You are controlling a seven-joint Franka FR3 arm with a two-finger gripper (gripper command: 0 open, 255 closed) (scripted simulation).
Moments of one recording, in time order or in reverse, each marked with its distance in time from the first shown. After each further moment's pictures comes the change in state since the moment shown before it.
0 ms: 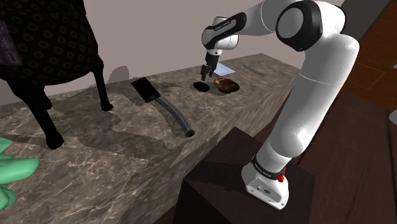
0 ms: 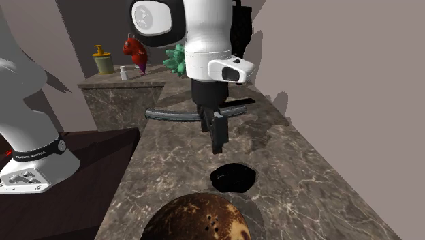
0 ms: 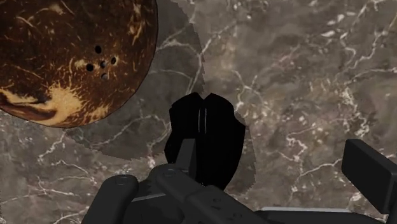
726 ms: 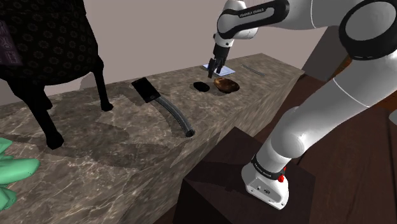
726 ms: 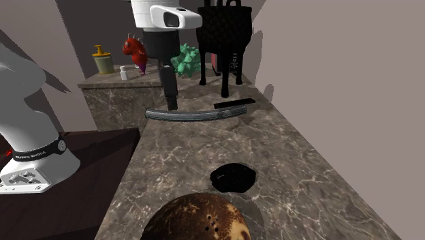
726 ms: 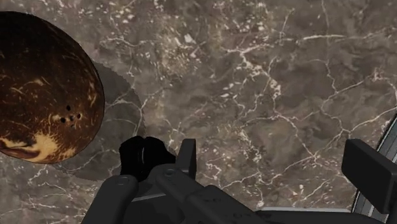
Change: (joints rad) arm 0.038 -0.417 0.070 -0.241 -0.136 -0.168 0.195
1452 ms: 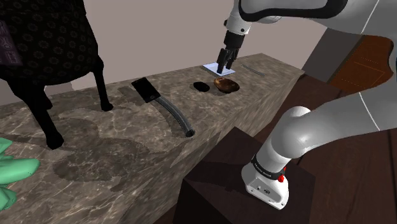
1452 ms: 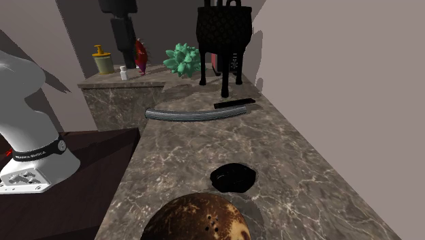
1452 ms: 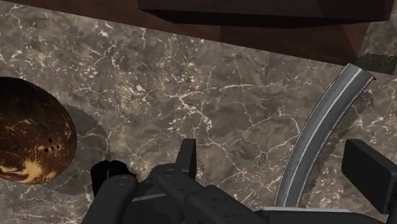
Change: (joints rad) arm 0.012 -0.350 0.132 -0.088 0.006 -0.273 0.163
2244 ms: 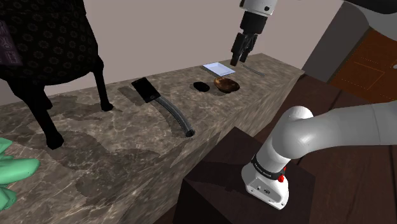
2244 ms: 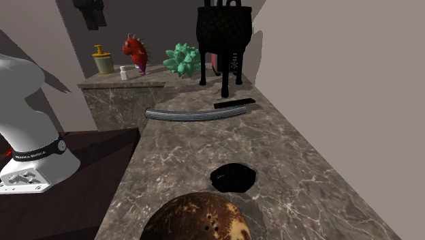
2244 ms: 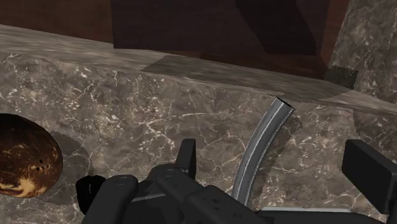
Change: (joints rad) arm 0.025 -0.223 0.121 0.062 0.083 -0.289 0.138
